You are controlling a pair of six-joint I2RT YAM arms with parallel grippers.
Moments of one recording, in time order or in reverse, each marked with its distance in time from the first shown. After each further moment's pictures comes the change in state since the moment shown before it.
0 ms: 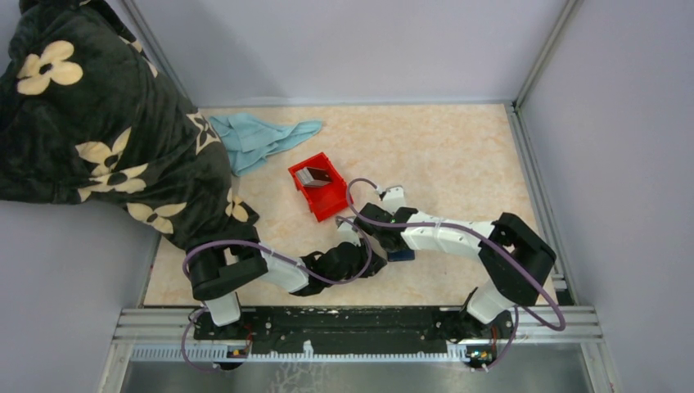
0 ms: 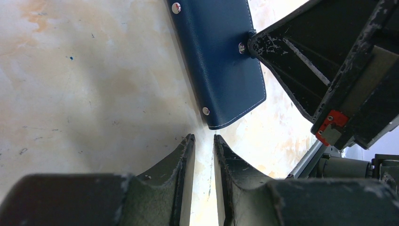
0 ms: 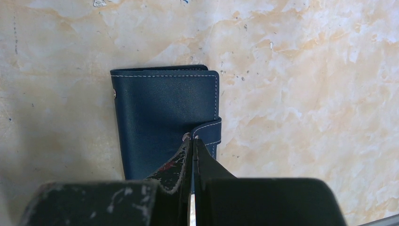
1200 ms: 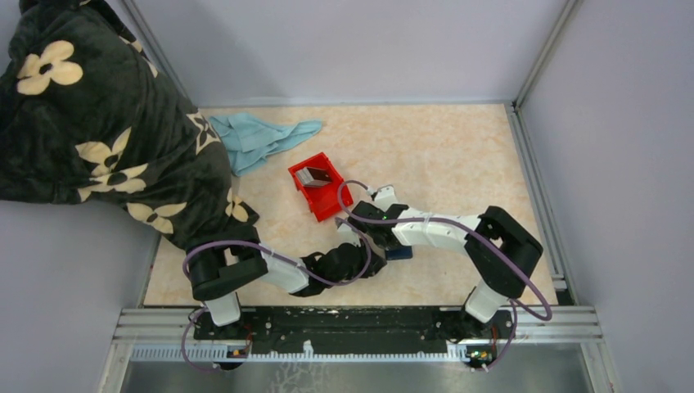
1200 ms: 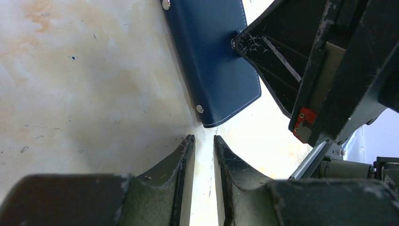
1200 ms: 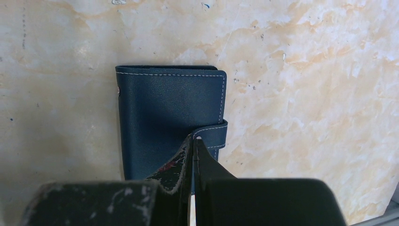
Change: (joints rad) left arm -0.002 0.000 0.000 -0.001 -0.019 -0.001; right arm 0.002 0.083 0.054 -0.004 -0.019 -0.074
